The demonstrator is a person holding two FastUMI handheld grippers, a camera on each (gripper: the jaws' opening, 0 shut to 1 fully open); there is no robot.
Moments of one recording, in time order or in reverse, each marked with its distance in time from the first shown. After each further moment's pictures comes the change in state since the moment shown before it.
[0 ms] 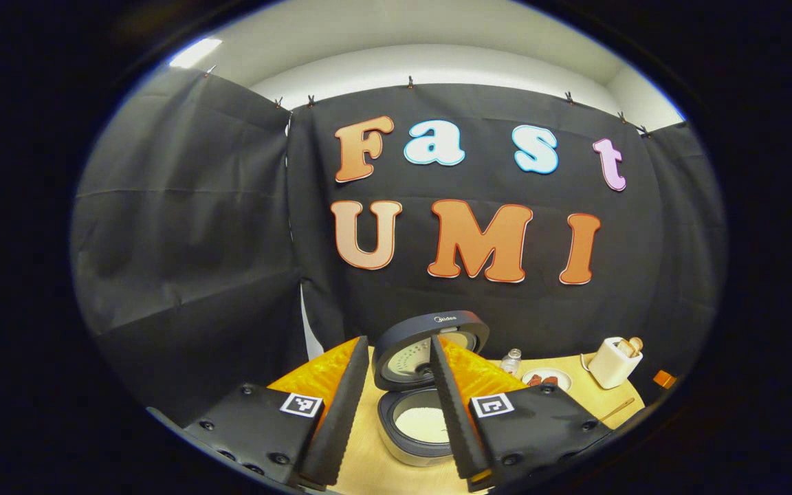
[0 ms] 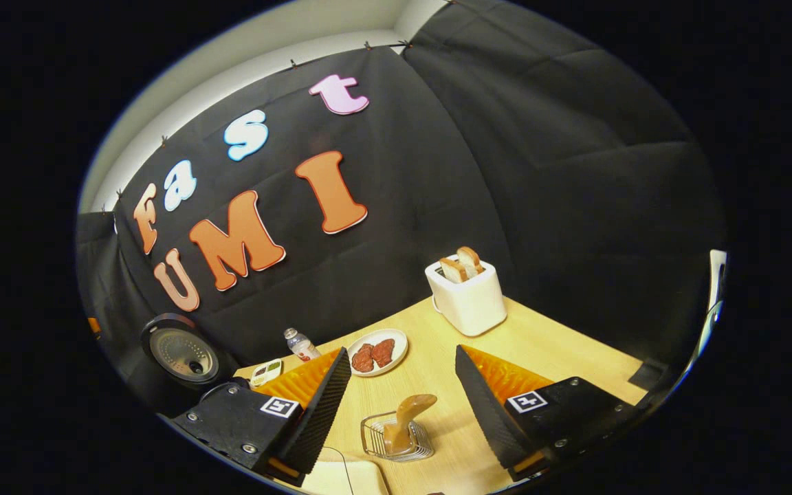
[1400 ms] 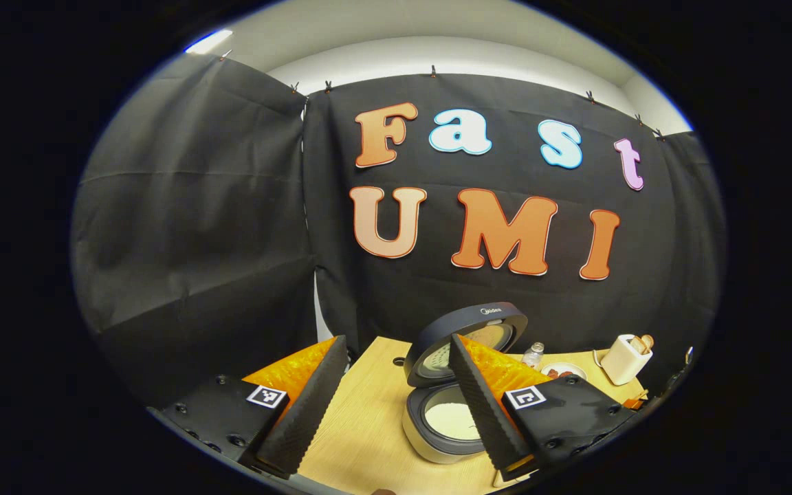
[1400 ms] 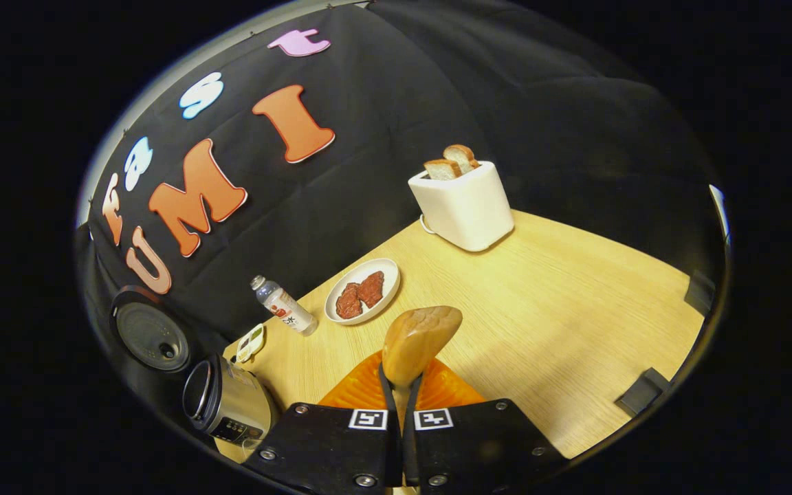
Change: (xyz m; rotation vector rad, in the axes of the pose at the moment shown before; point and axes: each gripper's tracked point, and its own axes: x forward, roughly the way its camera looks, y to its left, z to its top) left arm 0.030 0.057 -0.017 -0.016 0.048 0.006; right arm 0.049 0.018 -0.108 0.039 0.226 -0.093
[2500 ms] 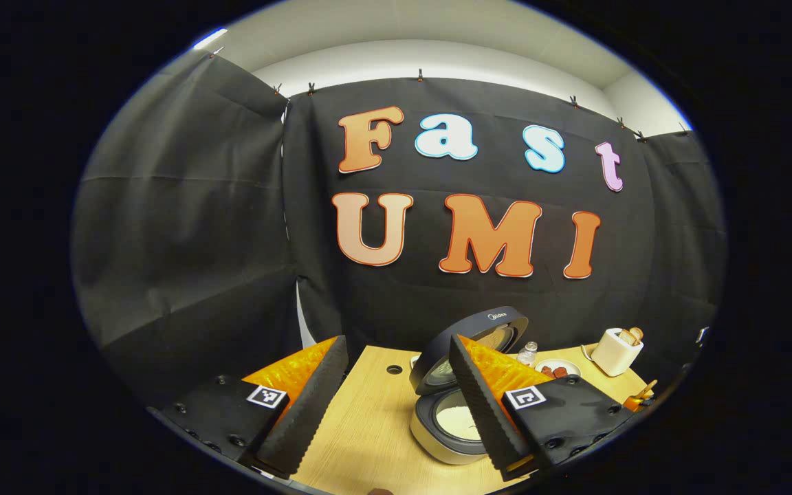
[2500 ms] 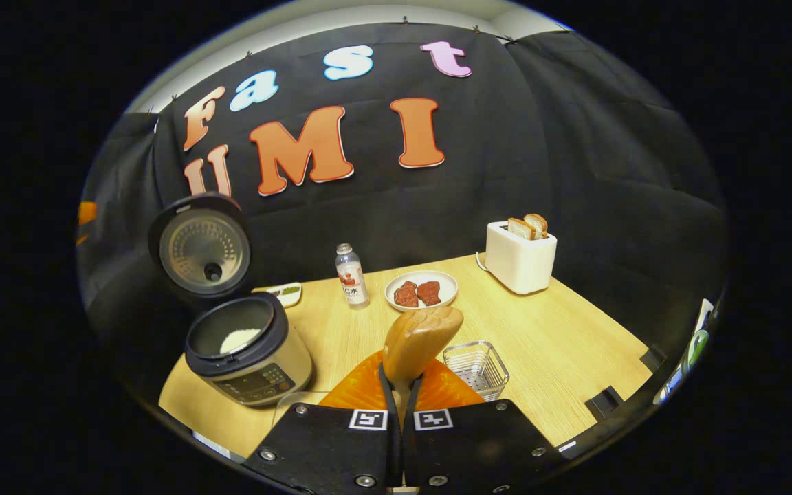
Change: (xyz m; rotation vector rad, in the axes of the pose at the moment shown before) left arm 0.015 0.040 0.012 0.038 -0.021 -0.107; right arm -0.106 0.114 -0.058 -0.420 -0.087 0.044
